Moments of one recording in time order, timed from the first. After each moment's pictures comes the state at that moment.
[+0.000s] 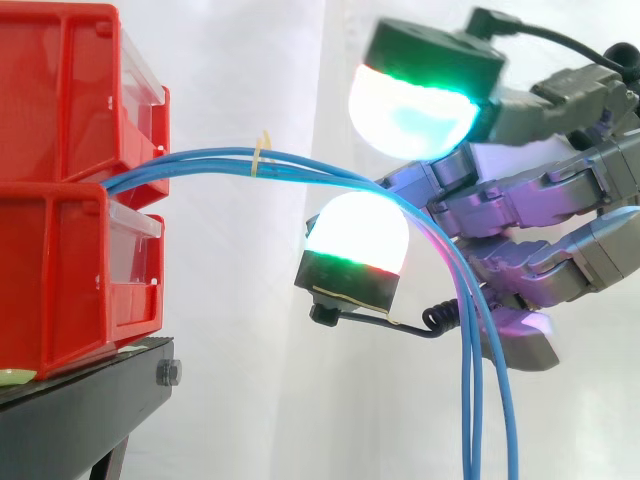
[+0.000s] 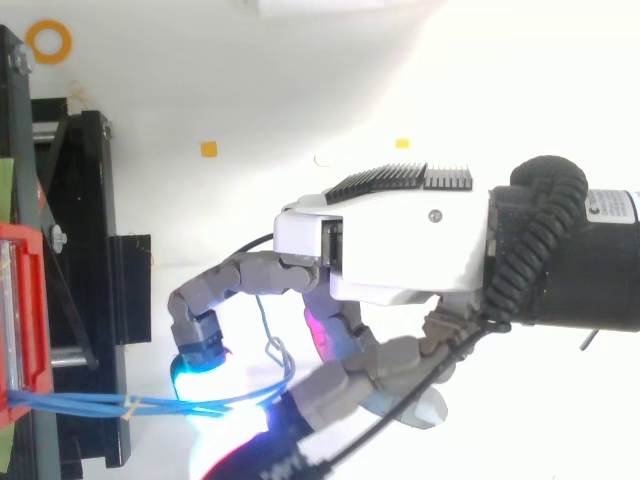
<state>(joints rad) 0.19 -2.28 -0.95 -3.33 -1.33 -0.19</state>
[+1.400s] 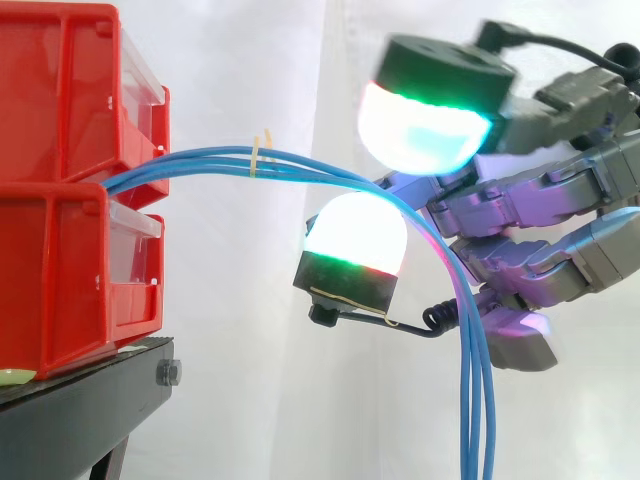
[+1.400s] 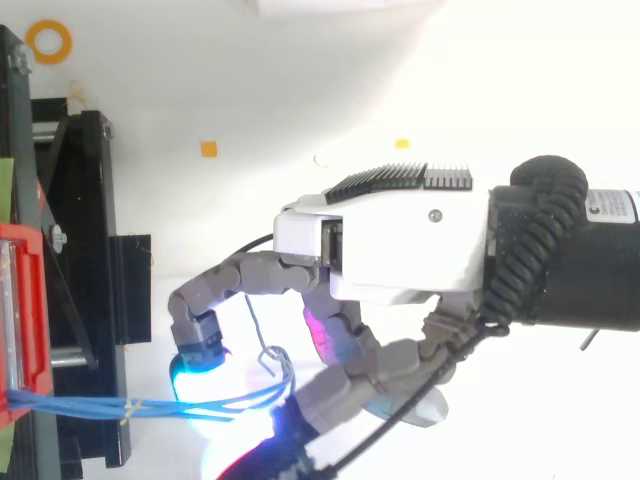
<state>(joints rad) 0.19 -2.28 -0.95 -3.33 -1.33 -0.19</state>
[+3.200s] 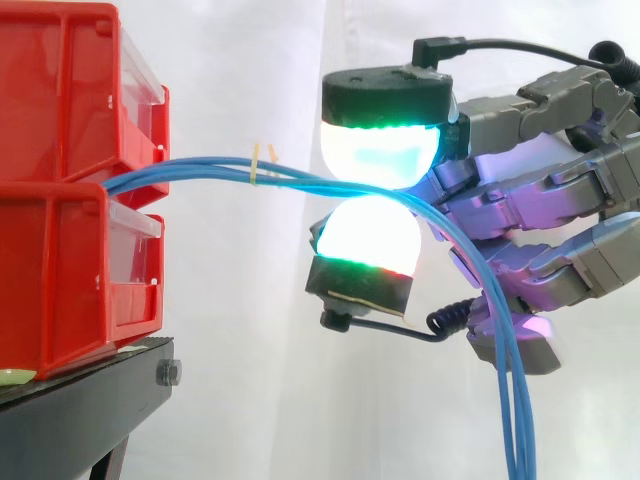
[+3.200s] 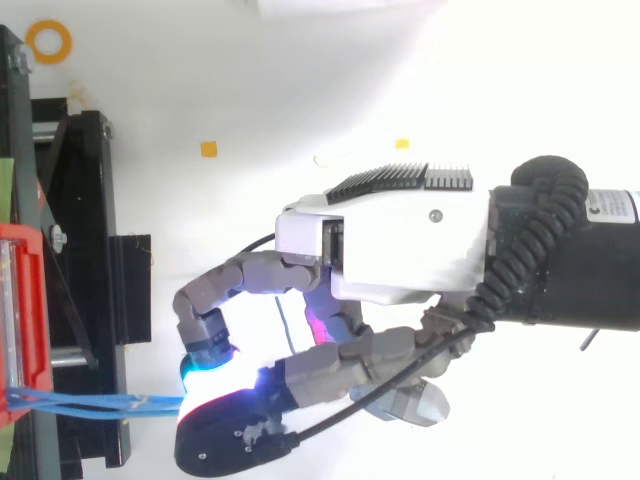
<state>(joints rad) 0.19 -2.28 -0.95 -3.34 -1.33 -0.19</state>
